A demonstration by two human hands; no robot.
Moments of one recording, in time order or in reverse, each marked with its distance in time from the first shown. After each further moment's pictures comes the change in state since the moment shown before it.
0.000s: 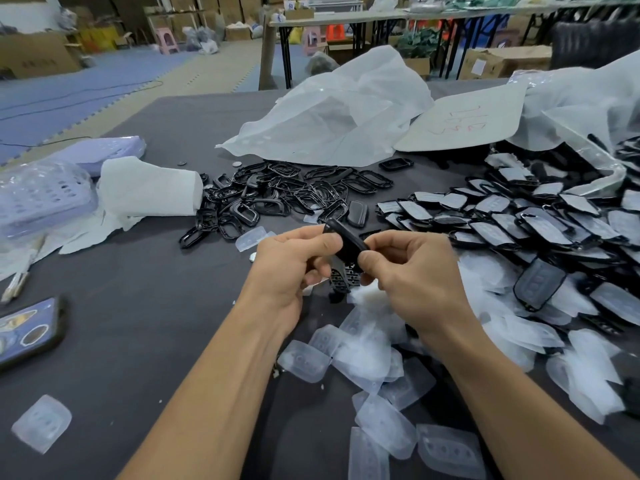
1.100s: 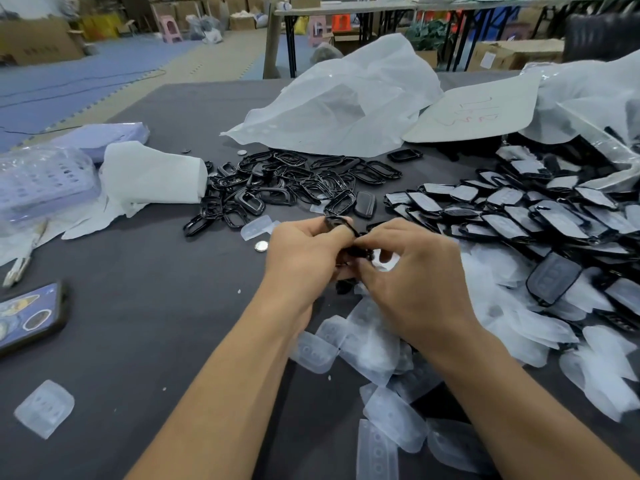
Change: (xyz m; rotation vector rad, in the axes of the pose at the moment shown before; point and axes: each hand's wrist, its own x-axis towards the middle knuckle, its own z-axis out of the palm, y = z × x) left_hand -0.006 -0.007 0.011 0.204 0.102 0.079; right_hand -0.011 -0.001 0.010 -0.588 0.085 -0.443
